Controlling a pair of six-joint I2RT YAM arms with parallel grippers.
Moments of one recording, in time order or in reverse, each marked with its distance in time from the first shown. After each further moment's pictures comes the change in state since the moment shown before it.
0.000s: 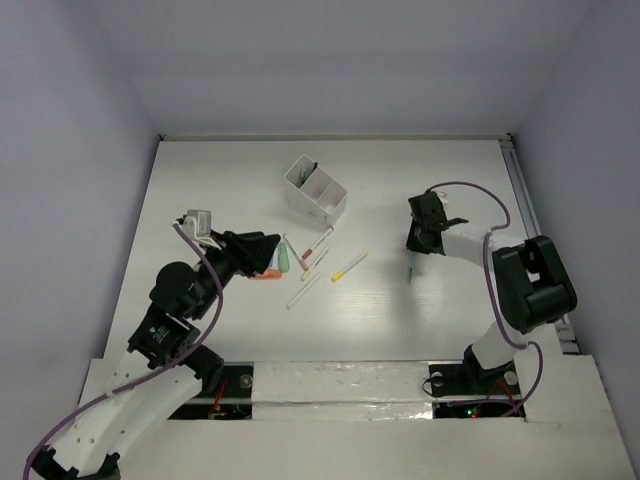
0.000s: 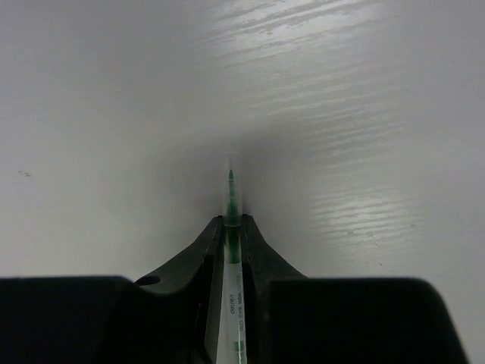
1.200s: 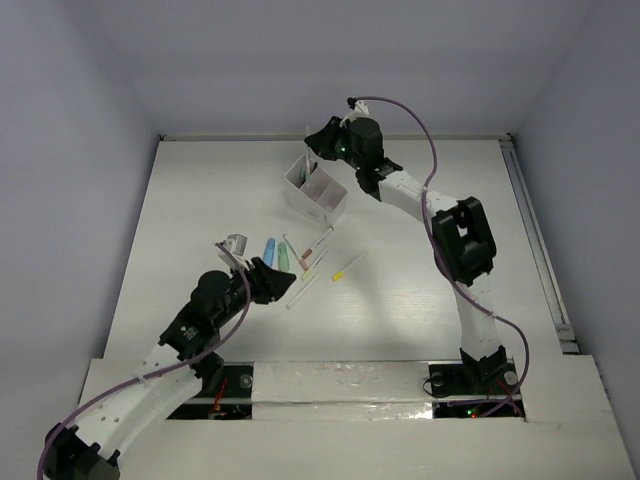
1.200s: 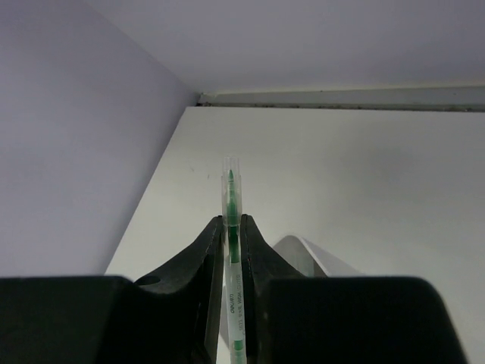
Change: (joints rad) left arm 0.000 0.032 -0.311 0.029 0.135 -0.145; right arm 0.192 0.545 0.922 0.519 -0.369 0.110
